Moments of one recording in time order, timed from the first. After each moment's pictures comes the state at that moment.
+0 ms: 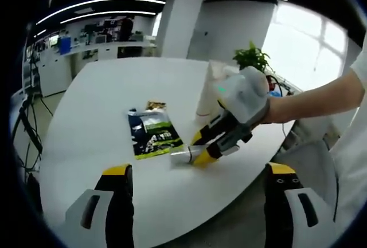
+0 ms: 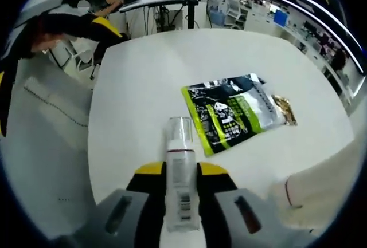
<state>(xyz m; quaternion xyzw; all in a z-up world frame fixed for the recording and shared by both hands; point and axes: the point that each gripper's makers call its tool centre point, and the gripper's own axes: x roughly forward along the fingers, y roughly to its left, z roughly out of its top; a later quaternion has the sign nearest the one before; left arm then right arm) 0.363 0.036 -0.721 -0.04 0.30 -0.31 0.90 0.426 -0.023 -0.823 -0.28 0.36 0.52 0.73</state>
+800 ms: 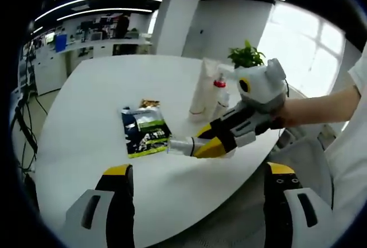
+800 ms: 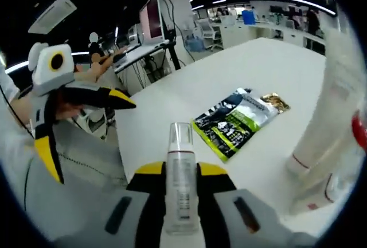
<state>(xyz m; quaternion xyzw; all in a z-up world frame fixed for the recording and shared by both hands) 0.357 0.027 -0.719 -0.05 0.31 -0.34 0.89 0.406 -0.017 -0.761 -0.03 0.33 0.50 0.80</state>
